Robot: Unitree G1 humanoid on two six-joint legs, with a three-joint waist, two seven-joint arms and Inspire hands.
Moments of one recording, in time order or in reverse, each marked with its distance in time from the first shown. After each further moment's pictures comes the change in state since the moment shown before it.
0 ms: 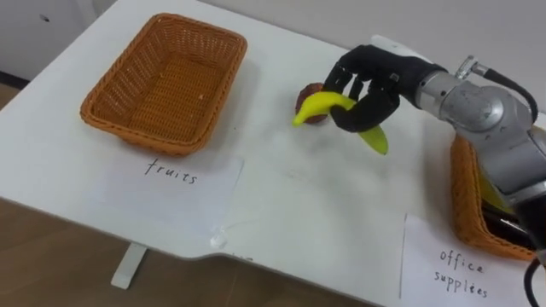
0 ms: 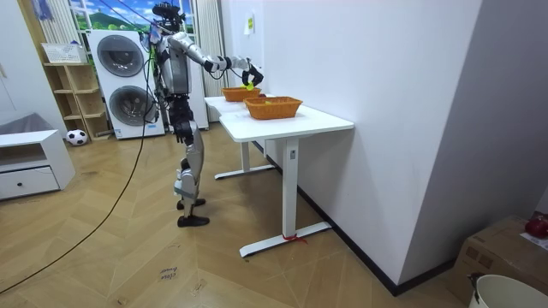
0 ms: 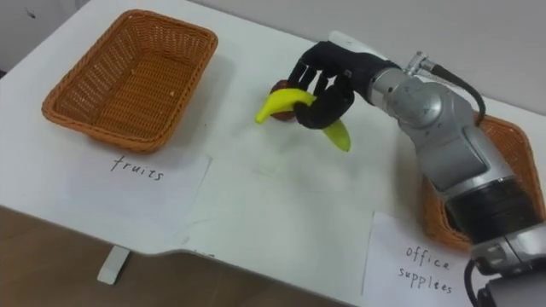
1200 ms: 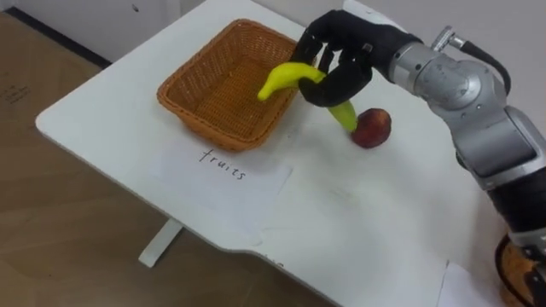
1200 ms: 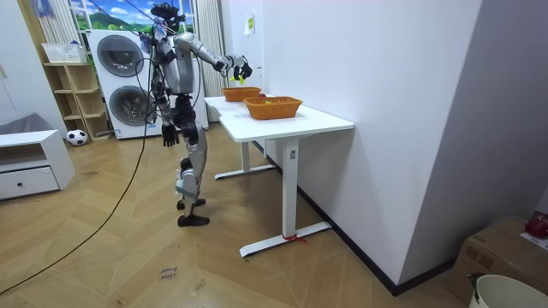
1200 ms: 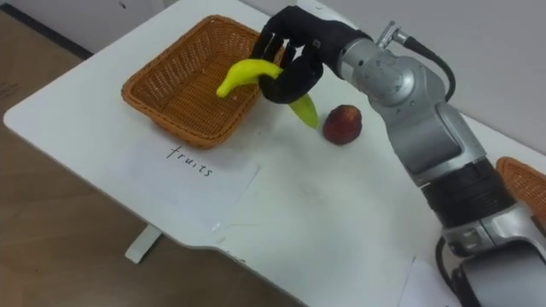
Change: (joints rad) left arm 0.042 -0.014 0.074 -0.047 0.061 0.040 -0.026; right arm -0.090 0.084 0.024 -0.052 0.007 0.073 -0.048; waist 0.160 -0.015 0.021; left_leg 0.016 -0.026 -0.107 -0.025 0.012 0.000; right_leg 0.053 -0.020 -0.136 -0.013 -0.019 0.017
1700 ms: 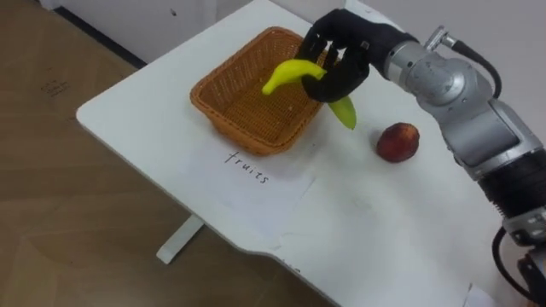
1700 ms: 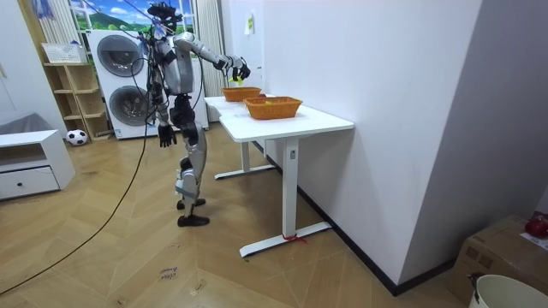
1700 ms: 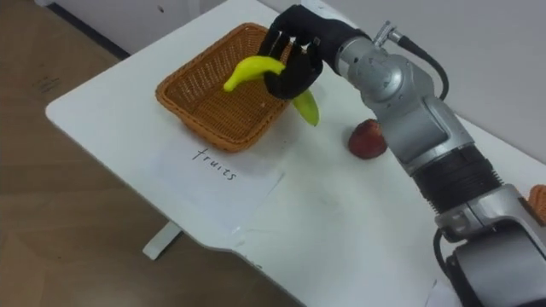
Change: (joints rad) left arm 0.015 -0.026 0.001 -0.032 0.012 0.002 0.018; right arm -0.096 0.023 0.081 0.192 0.034 -0.019 -0.090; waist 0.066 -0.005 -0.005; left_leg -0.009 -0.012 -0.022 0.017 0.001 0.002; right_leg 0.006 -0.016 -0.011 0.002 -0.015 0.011
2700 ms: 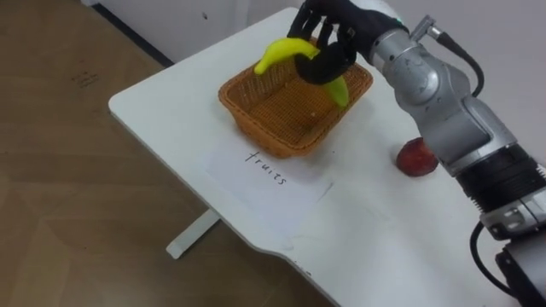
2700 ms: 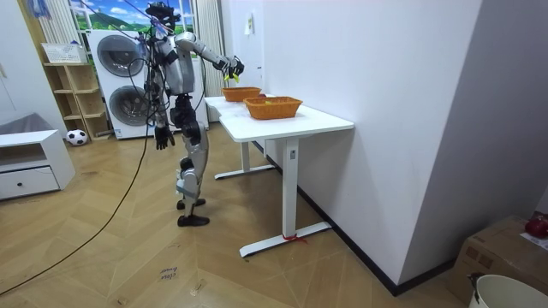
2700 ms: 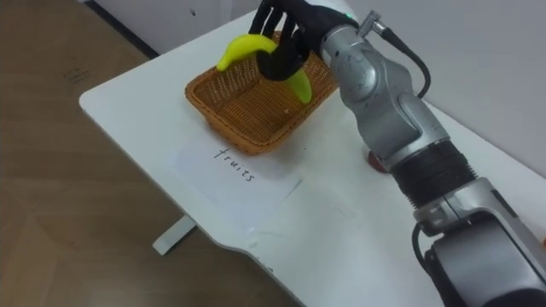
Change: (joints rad) left arm 0.019 -0.003 -0.004 0.010 0.002 -0.019 -0.001; right arm -0.010 0.064 0.038 0.031 -0.159 -0.069 -0.167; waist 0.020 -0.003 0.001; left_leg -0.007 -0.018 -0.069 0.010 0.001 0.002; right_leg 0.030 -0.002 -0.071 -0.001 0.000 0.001
